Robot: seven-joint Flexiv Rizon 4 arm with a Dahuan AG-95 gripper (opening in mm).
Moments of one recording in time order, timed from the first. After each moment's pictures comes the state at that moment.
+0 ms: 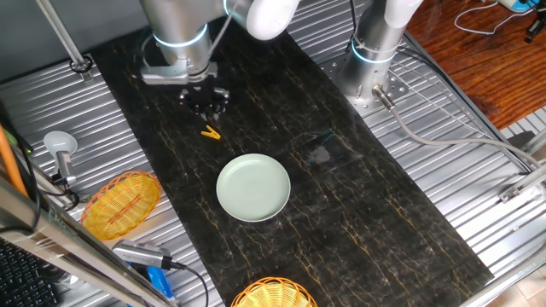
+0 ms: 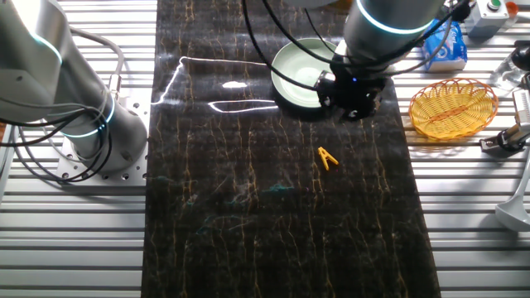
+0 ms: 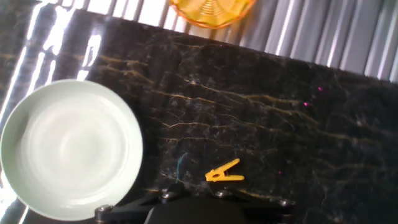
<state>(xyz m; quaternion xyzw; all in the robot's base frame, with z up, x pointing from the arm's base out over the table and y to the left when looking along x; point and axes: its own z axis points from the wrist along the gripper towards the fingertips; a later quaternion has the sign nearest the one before) 0.500 -0.011 0.141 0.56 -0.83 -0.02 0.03</state>
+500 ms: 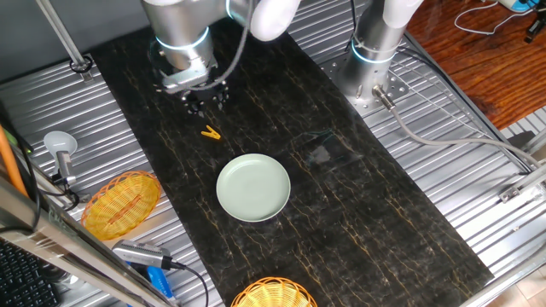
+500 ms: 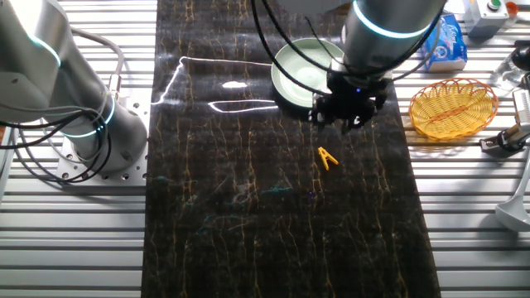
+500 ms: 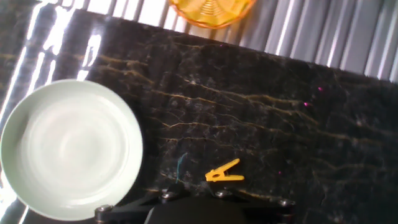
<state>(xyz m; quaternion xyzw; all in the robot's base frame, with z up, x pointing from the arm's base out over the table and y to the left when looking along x) 0.492 -0.035 0.132 0.71 -0.71 0.00 0.05</state>
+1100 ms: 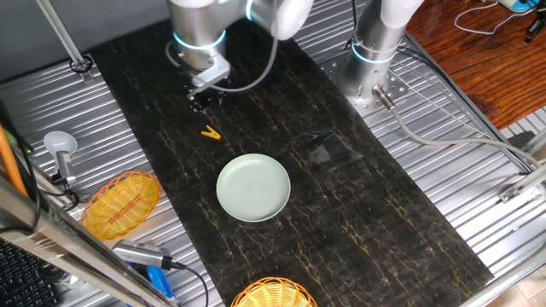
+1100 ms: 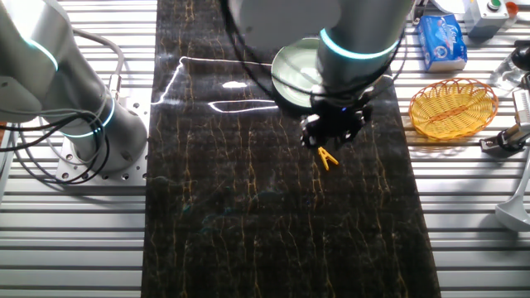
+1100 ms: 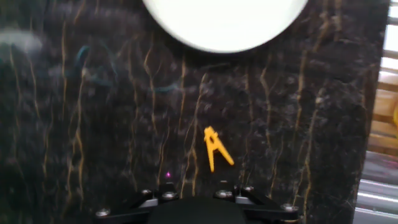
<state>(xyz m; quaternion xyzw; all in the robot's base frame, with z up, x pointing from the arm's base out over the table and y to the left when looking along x) 0.479 -0.066 0.103 0.79 -0.61 0.05 0.04</state>
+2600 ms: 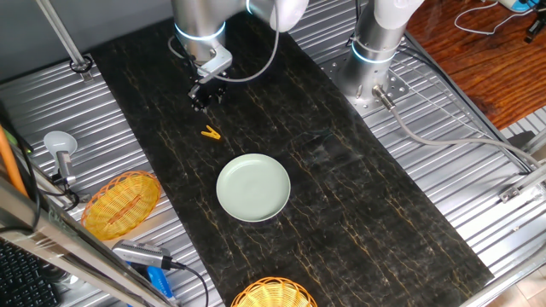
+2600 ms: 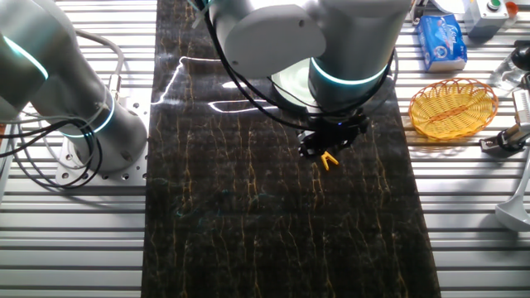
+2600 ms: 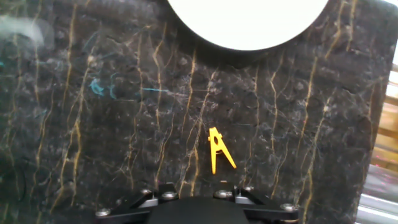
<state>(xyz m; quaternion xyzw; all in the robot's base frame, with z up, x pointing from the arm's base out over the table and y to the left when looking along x) 0.479 -0.069 0.097 0.81 -0.59 0.03 0.01</state>
